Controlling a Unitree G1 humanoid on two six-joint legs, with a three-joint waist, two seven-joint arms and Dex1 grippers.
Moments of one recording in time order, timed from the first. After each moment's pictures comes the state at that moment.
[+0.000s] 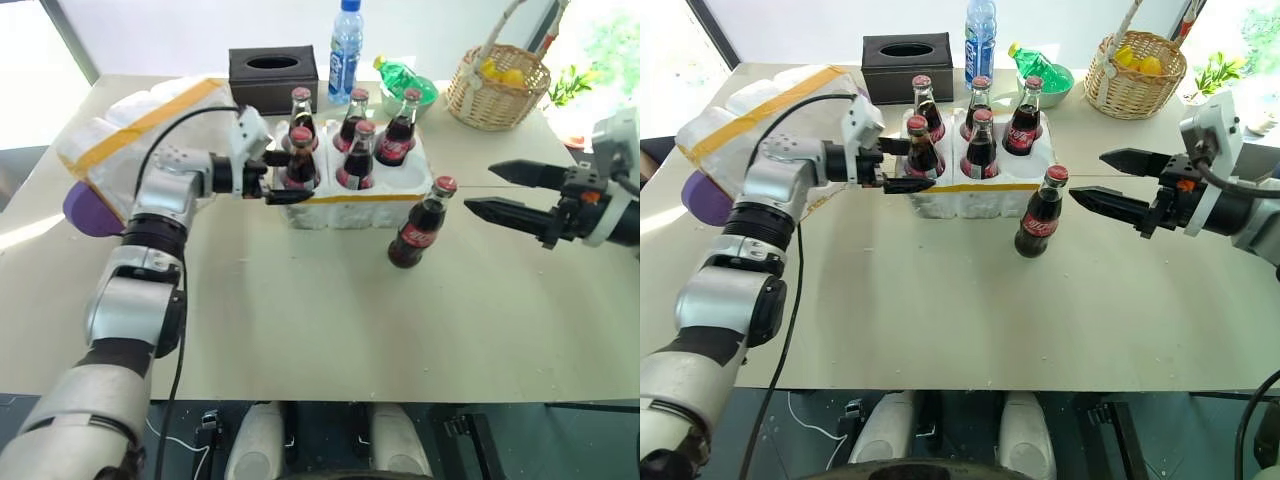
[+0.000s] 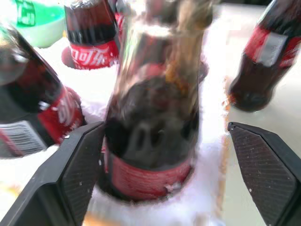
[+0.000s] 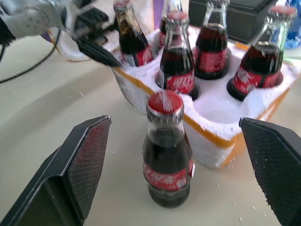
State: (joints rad) left arm -1.11 0.52 -0.04 0.77 -0.21 0.21 -1.29; right arm -0.34 -1.04 -0.44 -0.28 0.88 0.90 0.86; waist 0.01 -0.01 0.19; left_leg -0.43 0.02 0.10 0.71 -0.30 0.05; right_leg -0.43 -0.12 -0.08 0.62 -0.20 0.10
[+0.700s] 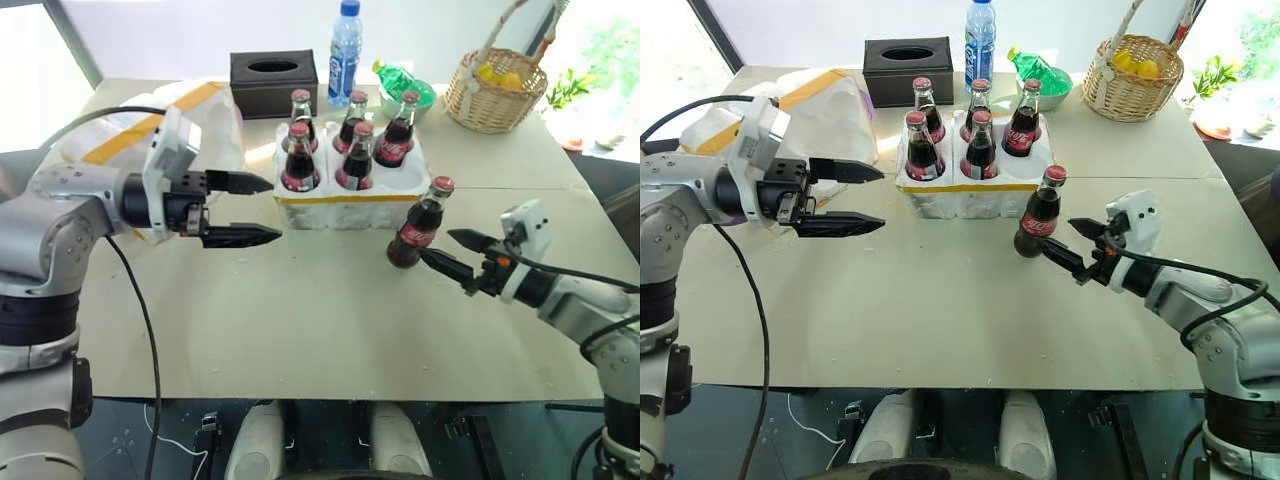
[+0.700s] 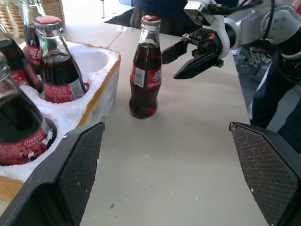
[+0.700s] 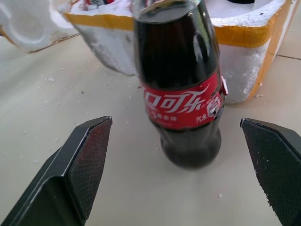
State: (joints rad) left arm -0.70 0.81 0.10 -0.20 -0.66 0.85 -1.24; right arm -0.19 -0.66 -0.30 -0.38 0.76 0.86 0.53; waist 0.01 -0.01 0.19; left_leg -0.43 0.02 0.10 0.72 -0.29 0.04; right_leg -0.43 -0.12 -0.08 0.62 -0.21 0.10
